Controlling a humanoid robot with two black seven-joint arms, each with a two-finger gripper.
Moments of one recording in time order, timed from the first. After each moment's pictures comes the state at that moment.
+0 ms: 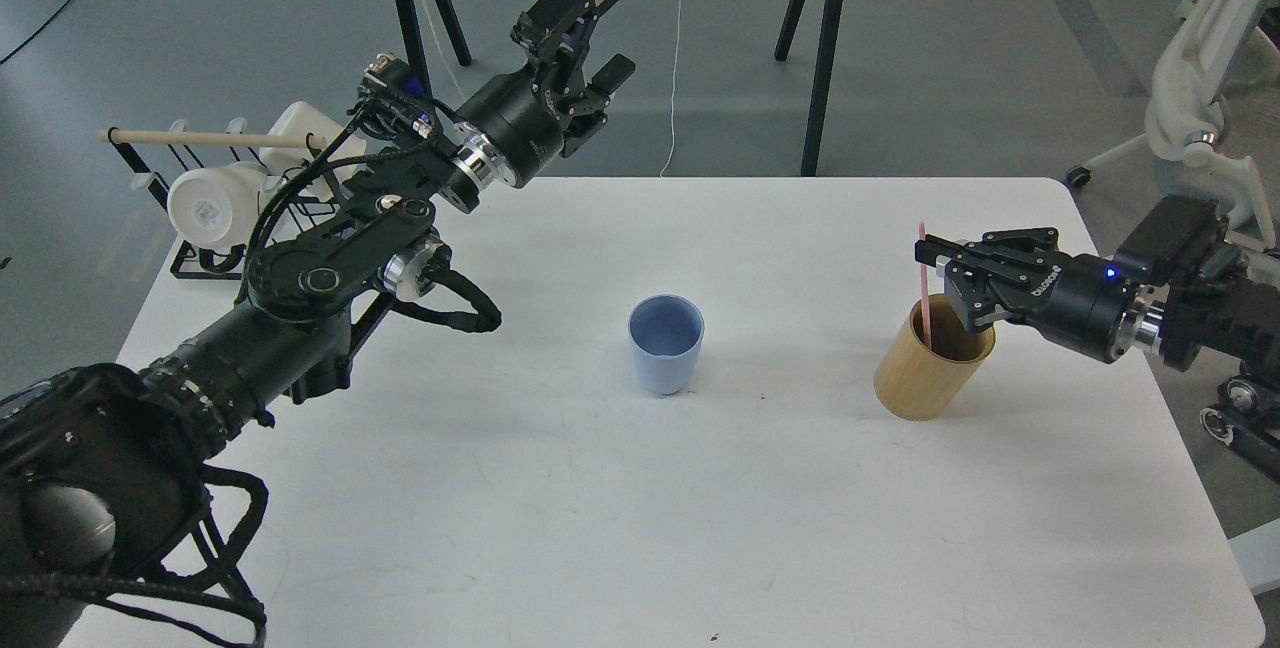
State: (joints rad) left arm -0.93 0.06 -0.63 -0.66 0.74 -0.24 -0.49; right arm 0.59 -0.80 0.57 1.17 -2.01 -0.17 0.49
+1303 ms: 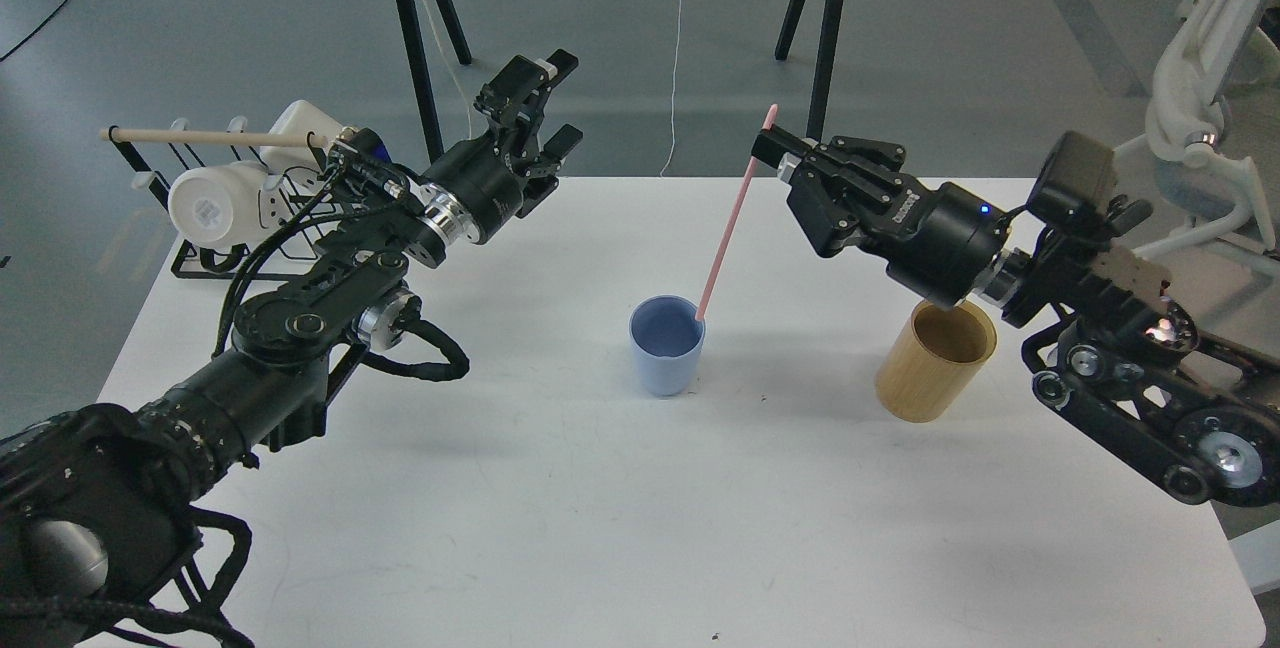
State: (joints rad) left arm -0.84 0.08 -0.62 -0.58 0.74 -0.25 -0.49; right arm 0.65 -0.51 0.62 1.31 -1.83 -0.29 0.49
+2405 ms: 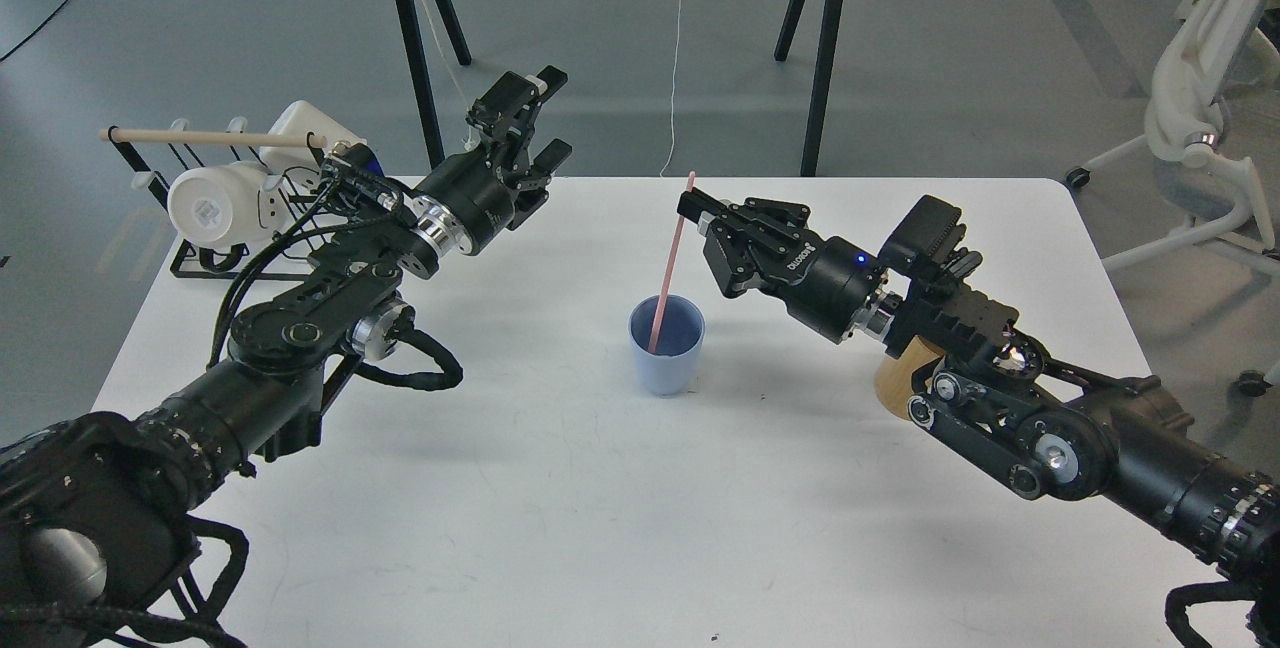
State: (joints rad) left arm -0.82 0.08 -0.63 -0.56 0.74 -0.25 -0.49; right arm 0.70 -0.25 0.47 0.95 -1.87 -0.39 0.49
